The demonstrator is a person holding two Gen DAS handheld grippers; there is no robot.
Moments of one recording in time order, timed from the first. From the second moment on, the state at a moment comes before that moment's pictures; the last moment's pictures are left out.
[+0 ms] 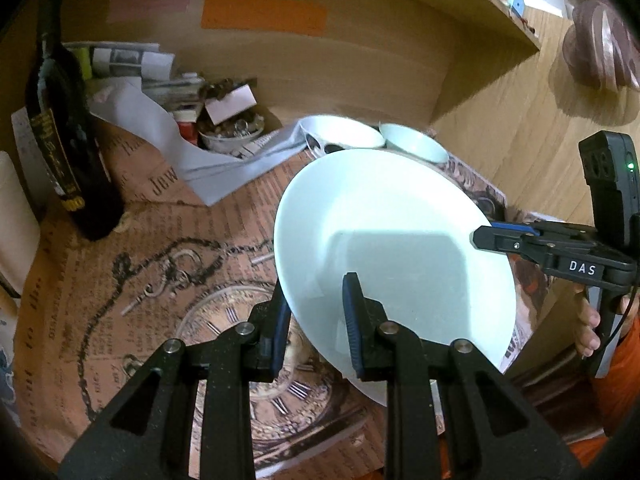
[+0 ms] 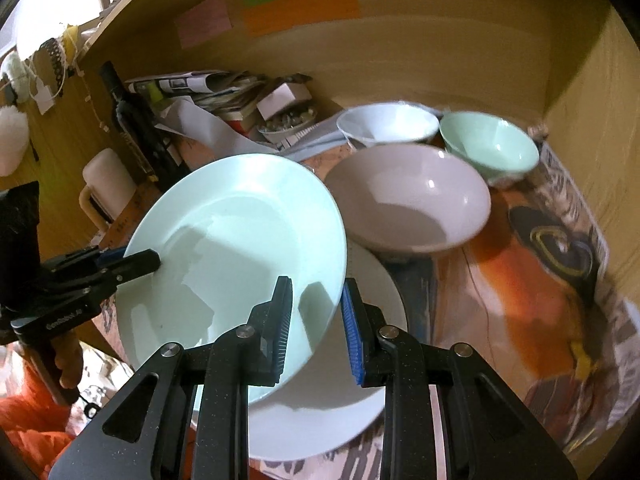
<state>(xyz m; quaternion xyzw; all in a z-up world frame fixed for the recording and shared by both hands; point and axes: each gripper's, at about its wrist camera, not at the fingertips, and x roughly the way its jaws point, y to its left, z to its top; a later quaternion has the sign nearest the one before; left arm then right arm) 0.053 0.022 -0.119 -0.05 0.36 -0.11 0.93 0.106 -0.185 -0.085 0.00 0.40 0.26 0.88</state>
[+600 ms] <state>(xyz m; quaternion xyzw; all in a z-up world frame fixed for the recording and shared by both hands) 0.053 0.007 -0.150 -0.05 0.40 -0.11 0.91 0.095 -0.199 -0.125 0.02 0.43 0.25 0.87</state>
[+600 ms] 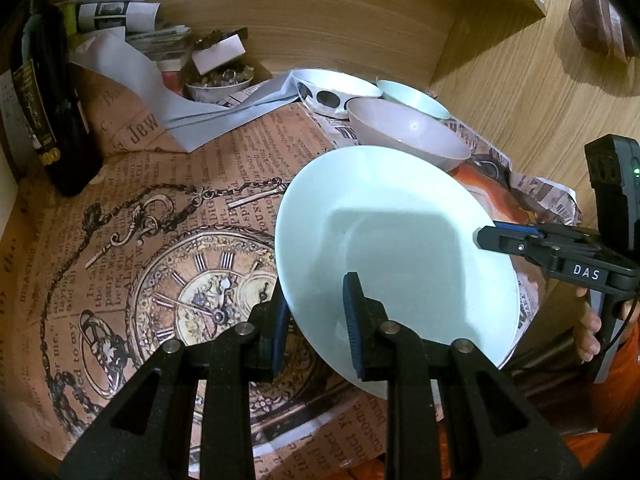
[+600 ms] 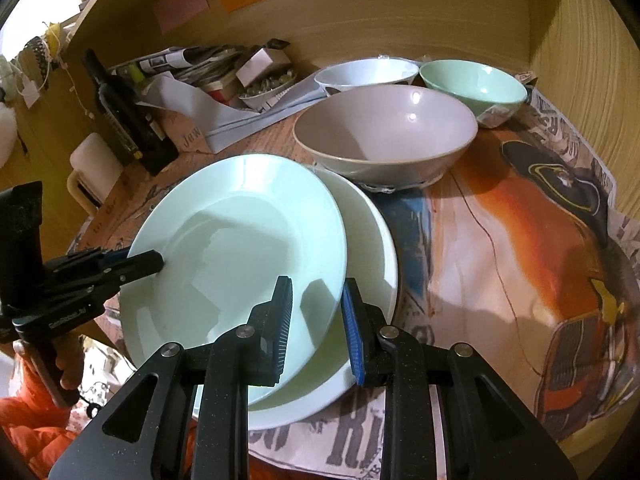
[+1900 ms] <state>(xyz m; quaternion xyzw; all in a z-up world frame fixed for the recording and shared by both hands) 0.080 -0.004 -0.137 0.01 0.37 -0.10 0.92 0.095 -0.221 -0.090 0.00 0.37 0.21 0.91</state>
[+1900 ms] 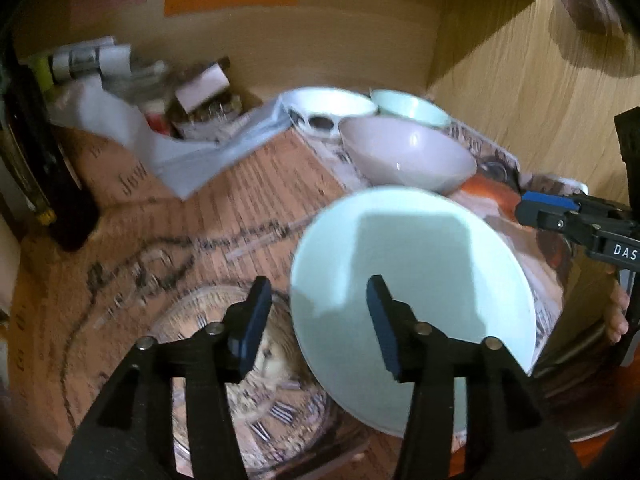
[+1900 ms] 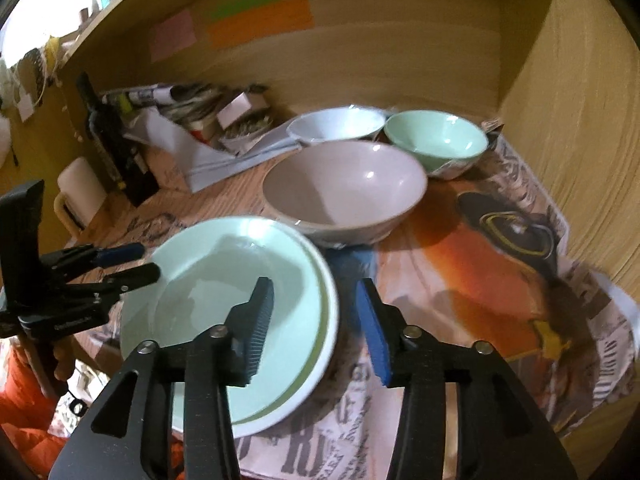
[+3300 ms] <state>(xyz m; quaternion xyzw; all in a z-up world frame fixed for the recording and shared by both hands) 0.242 -0.036 -0.121 -0.02 0.42 -0.16 0.89 0.195 -0.252 -0.106 0.07 0.38 0.16 0.91</state>
